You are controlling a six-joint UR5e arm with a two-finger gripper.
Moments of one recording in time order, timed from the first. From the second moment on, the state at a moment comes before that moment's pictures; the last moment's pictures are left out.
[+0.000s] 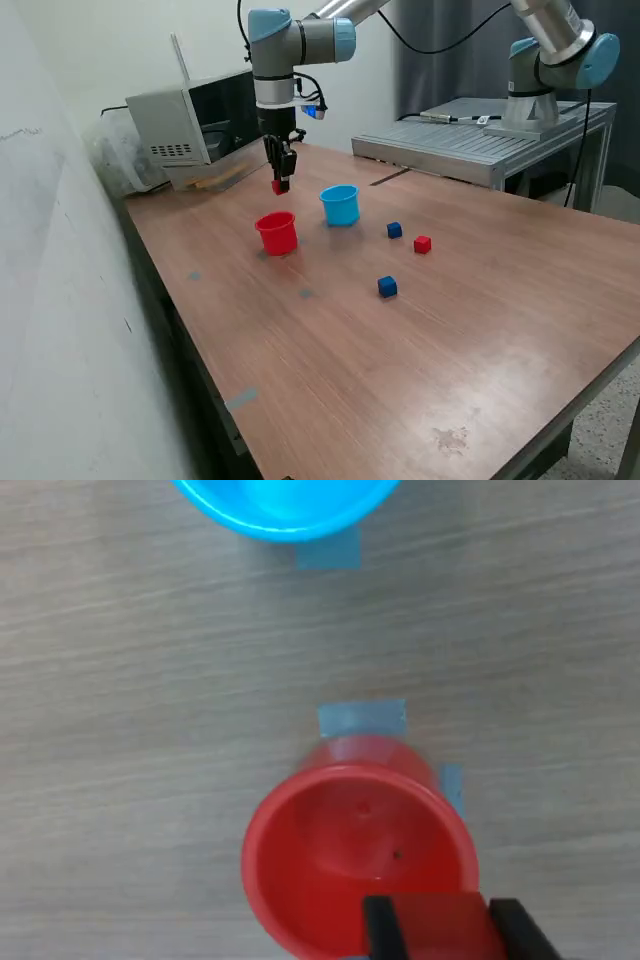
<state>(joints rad) -0.20 -0.83 1.20 -2.07 -1.69 3.08</state>
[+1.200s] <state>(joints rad) -0.21 -0.73 1.14 -2.08 -1.69 3.08</state>
